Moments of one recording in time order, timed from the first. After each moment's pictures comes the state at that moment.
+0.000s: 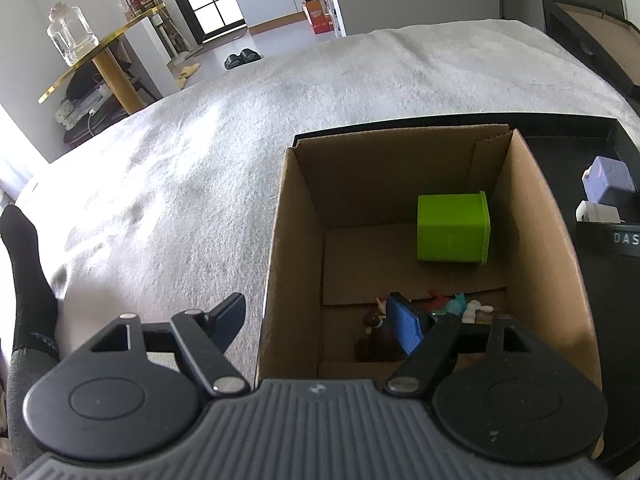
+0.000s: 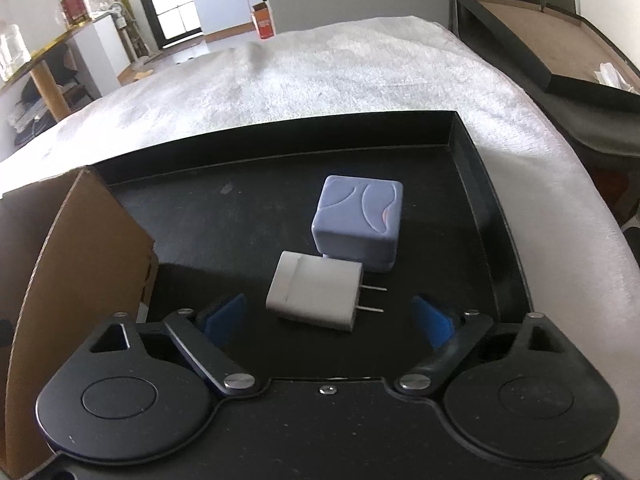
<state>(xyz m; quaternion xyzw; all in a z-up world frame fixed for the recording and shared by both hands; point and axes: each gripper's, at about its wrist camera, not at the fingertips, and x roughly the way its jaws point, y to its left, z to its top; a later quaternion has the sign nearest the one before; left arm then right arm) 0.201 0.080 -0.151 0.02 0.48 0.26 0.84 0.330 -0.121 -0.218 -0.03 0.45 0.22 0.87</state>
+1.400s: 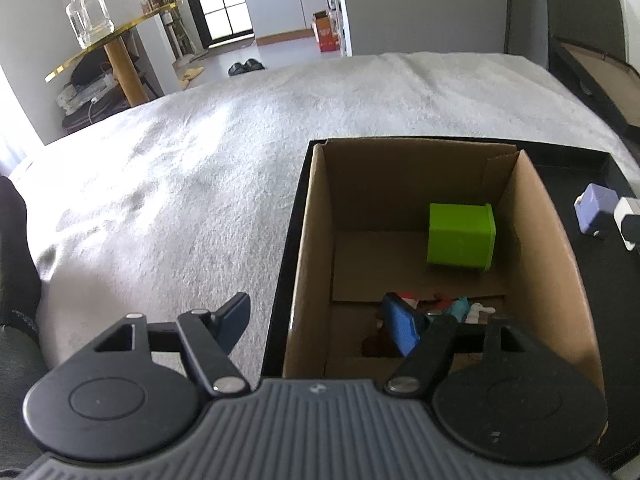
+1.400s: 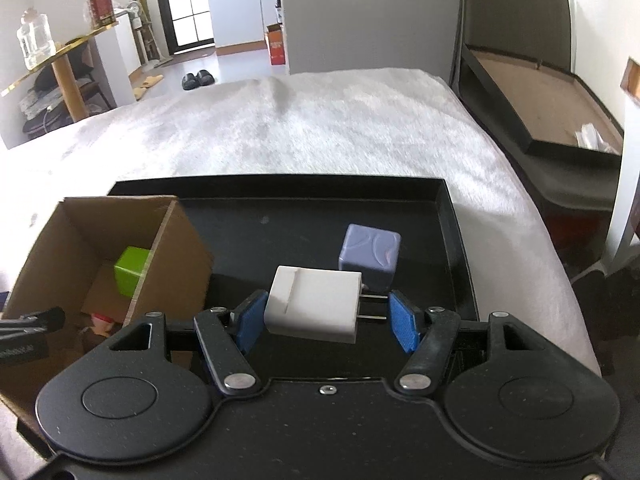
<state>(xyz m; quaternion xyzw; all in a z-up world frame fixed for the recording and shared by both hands) 0.171 0.094 -0.149 -0.02 0.43 0.25 0.87 0.288 -0.118 -0.145 -0.07 0.40 0.22 0.88</state>
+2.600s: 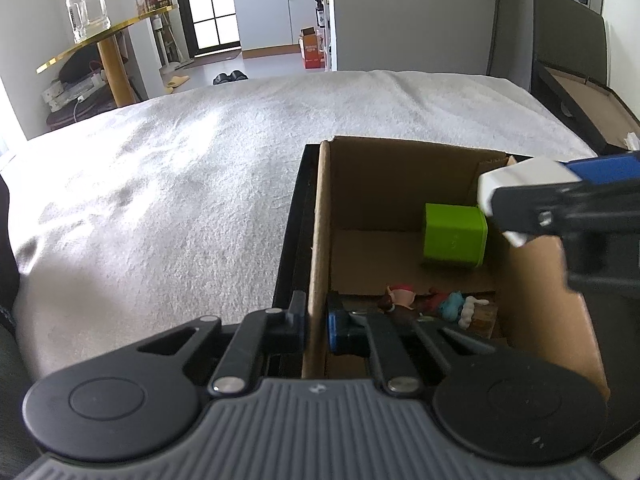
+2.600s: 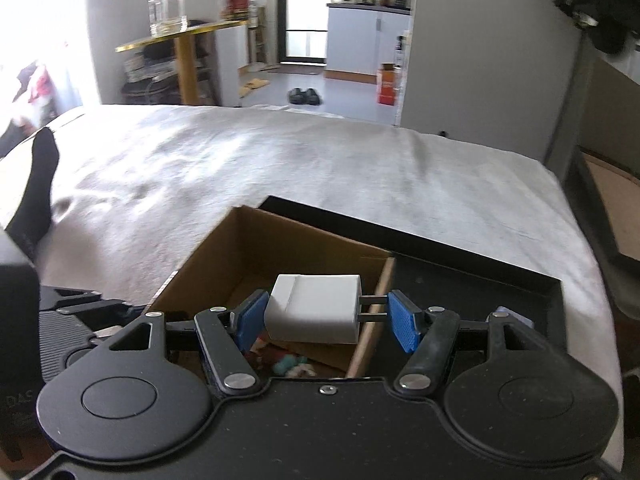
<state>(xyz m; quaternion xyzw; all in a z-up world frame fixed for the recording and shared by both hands) 0.146 0.110 -0.154 -0.06 0.40 0.22 0.89 0.222 -0.020 -0.107 -0.15 0.33 0.36 0.86</state>
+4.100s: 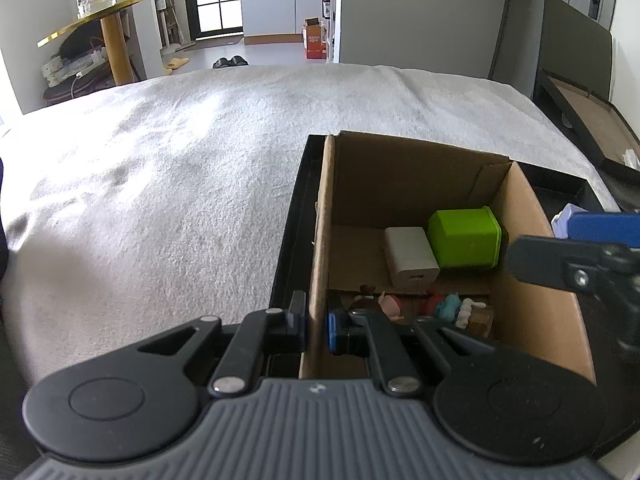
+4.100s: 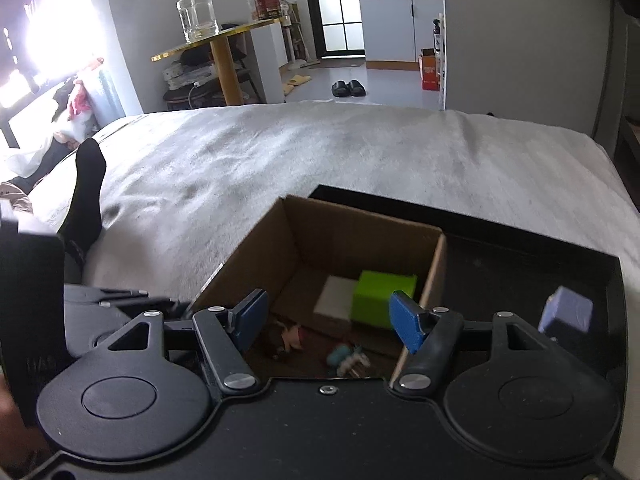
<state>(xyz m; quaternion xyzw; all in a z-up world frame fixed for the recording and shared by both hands) 0.144 0.119 -0.154 -0.09 0.41 0.21 0.88 0.219 -0.032 -0.109 -0.09 0.36 0.42 0.83</state>
